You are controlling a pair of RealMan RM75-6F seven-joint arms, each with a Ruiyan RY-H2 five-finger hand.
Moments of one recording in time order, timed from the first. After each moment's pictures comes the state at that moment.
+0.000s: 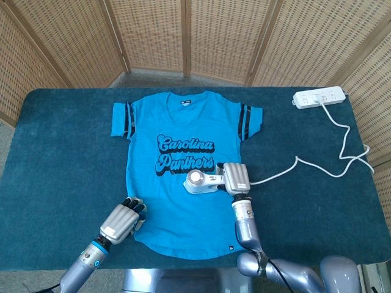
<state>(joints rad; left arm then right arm) -0.39 -1.56 0.08 -1.63 1.51 1.13 0.43 0.65 -2.00 0.34 -1.21 -1.04 1.20 -0.40</state>
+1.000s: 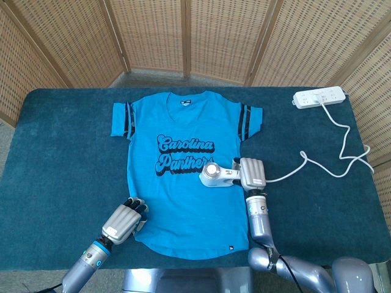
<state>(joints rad) -0.40 -1.57 0.08 -1.63 1.51 1.12 0.44 0.63 -1.94 0.35 -1.20 -1.02 1.19 -0.38</state>
